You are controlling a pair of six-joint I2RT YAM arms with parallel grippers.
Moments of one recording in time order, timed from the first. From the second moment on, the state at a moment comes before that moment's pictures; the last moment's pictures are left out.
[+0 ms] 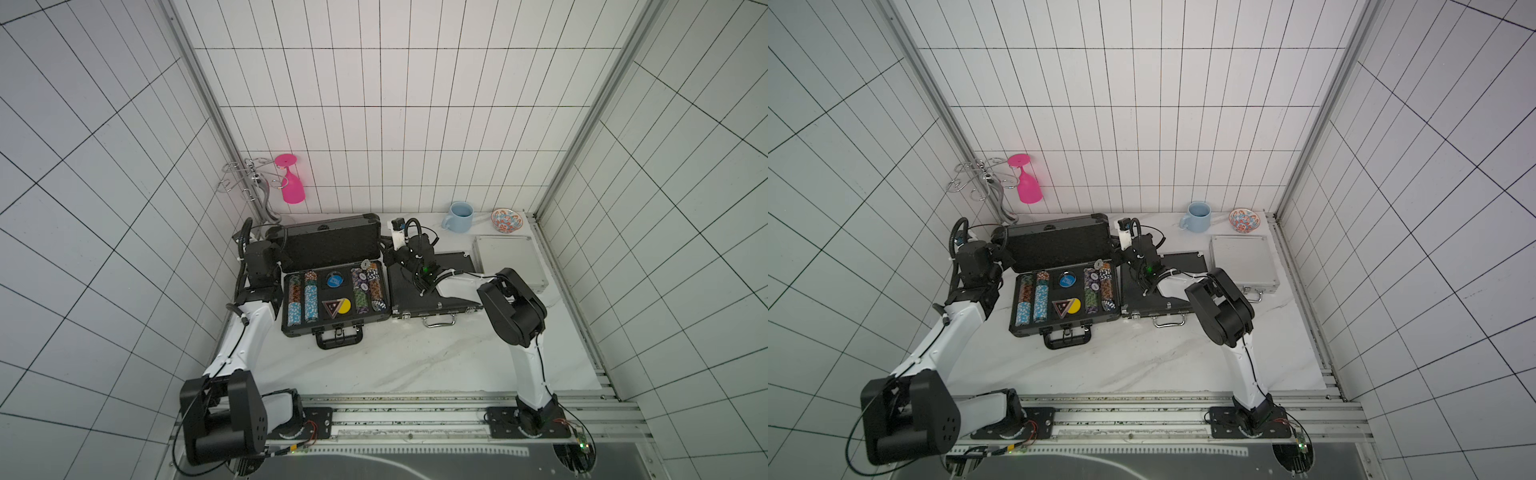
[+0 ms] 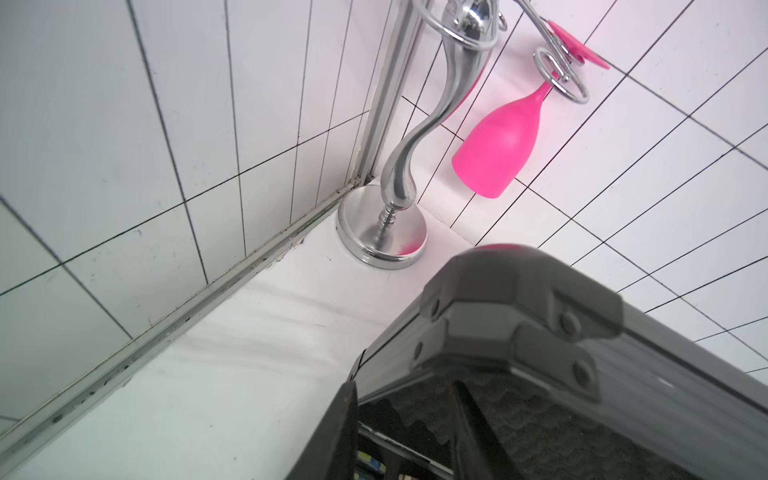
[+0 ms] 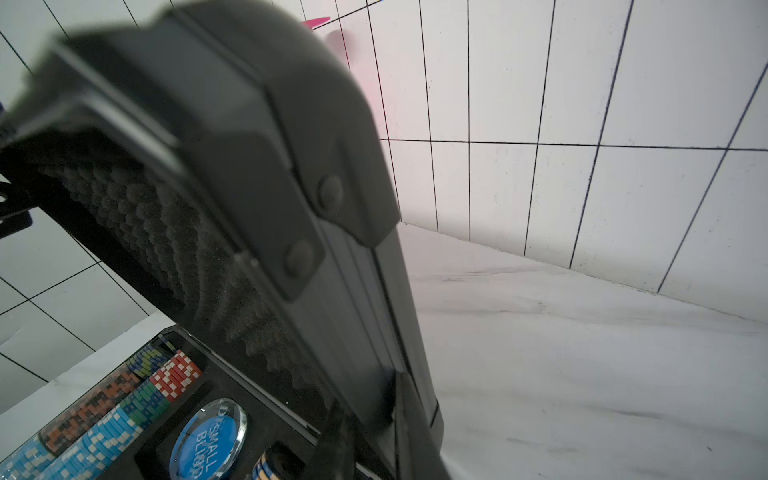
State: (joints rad) left arm 0.16 1.20 0.81 0.00 -0.17 -0.52; right arm 0.66 2.12 1.34 0.70 -0.12 0.20
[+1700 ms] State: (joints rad) left arm -0.08 1.44 1.29 -0.47 -0.12 -0.43; right arm 0.73 1.95 0.97 0.80 -0.21 0.37
